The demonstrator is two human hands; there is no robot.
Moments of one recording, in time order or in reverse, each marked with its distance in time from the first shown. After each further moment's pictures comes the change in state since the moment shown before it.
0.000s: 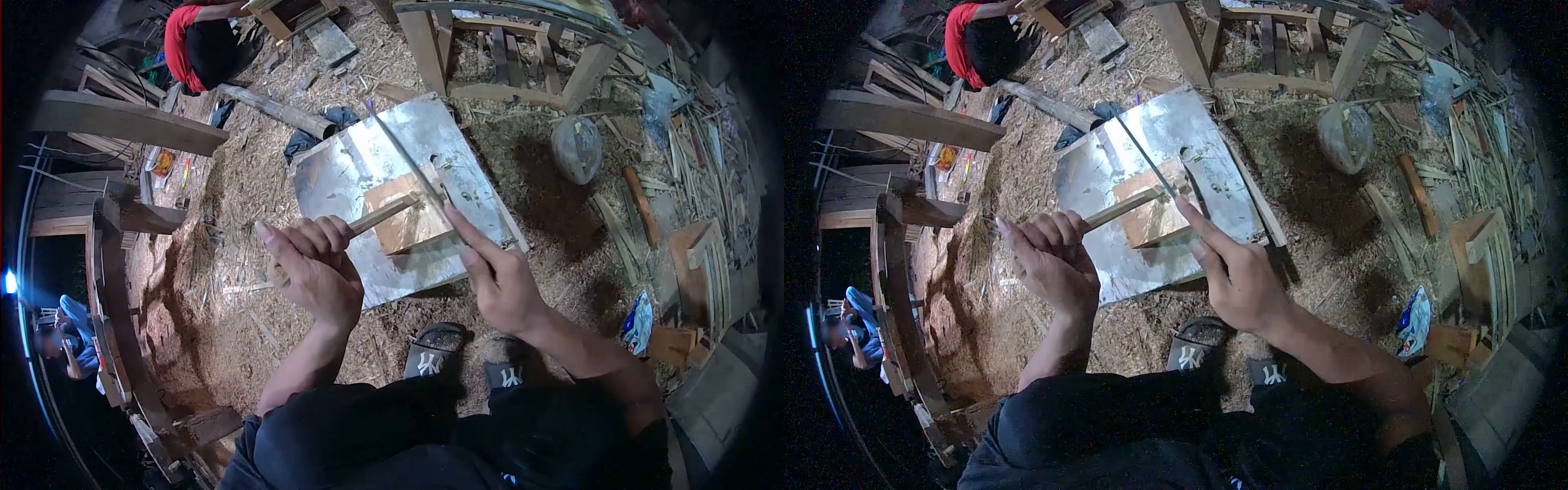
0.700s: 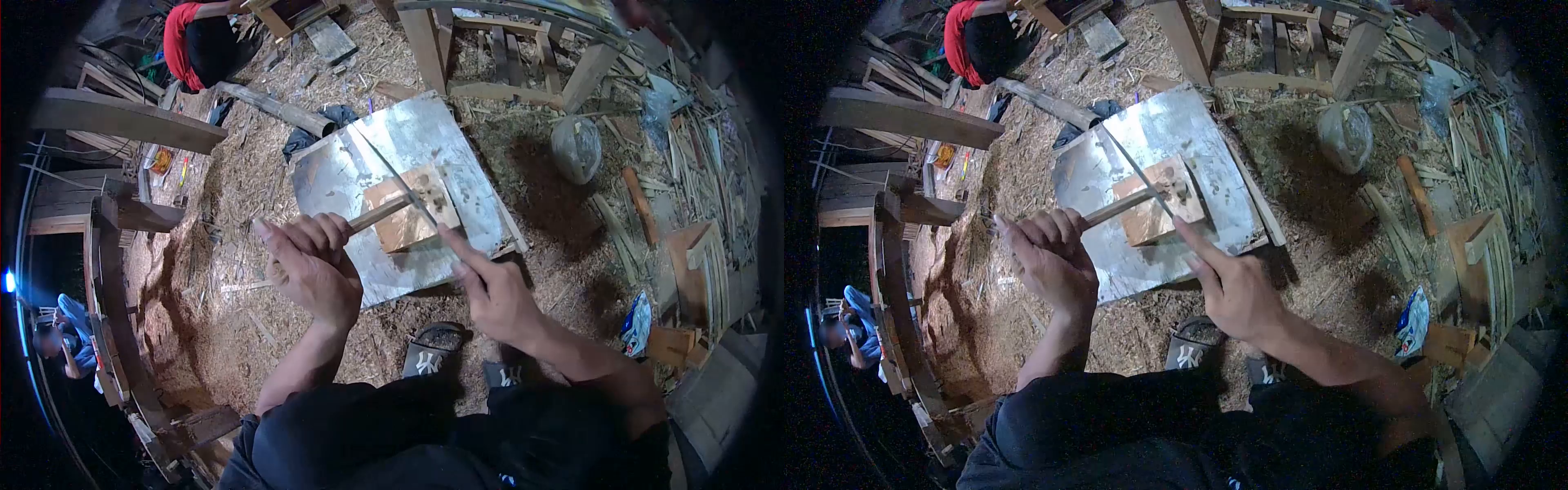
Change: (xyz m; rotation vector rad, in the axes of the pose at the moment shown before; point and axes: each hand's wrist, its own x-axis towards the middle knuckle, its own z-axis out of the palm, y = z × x) left_hand 0.000 -0.001 -0.001 -0.003 -0.040 -0.009; right_hand -0.008 0.005 0.011 -0.023 0.083 -0.165
